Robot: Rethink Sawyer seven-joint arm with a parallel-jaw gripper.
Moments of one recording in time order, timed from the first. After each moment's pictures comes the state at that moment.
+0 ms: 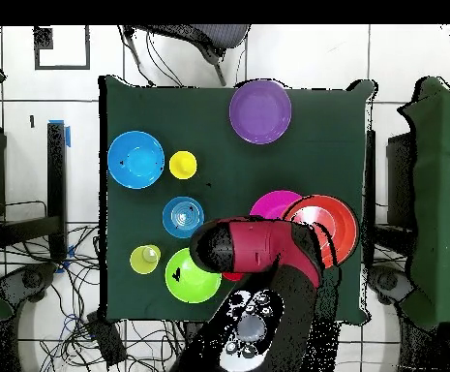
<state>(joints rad) 0.05 -0.63 -0.47 1.64 -0.33 0.50 1.94</state>
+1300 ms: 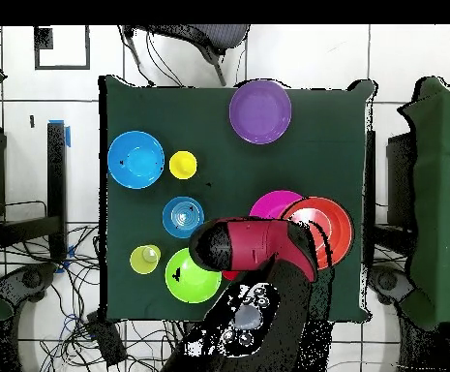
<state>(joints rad) 0.06 -0.59 -0.47 1.64 -0.32 0.49 1.94</state>
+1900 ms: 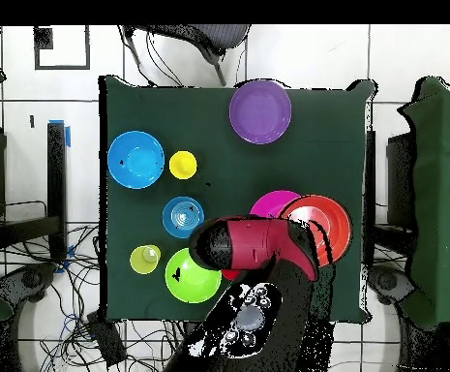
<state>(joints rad) 0.05 -0.60 -0.46 1.64 -0.31 0.49 1.94</state>
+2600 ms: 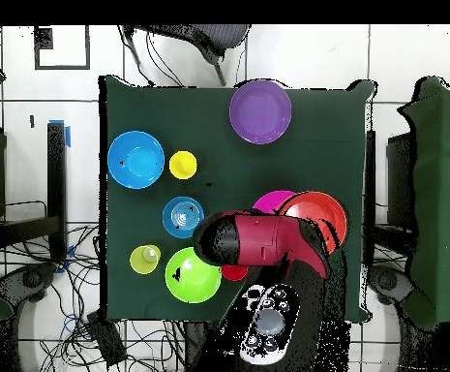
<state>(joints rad) 0.00 -0.65 -0.39 1.65 -0.29 0.49 1.94</state>
